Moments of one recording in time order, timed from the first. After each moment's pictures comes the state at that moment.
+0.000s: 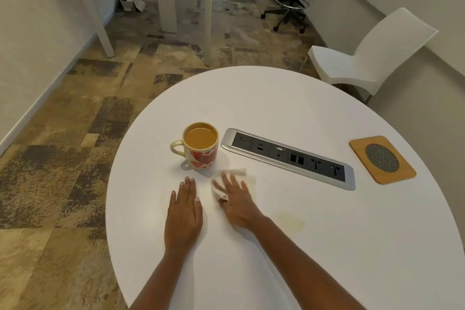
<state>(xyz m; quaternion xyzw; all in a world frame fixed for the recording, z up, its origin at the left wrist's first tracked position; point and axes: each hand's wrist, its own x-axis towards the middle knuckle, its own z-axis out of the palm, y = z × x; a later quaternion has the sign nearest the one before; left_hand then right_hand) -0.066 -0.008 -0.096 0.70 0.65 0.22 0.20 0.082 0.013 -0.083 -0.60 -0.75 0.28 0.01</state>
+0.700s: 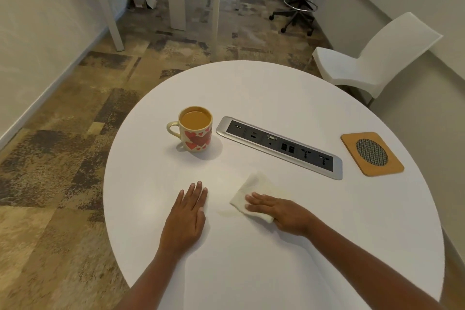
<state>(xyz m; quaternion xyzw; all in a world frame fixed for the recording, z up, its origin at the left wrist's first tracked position) -0.055 -0.070 -0.088 0.79 0.57 0.15 0.16 0.209 -0.059 -0.058 -0.44 -0.85 0.27 -0.04</state>
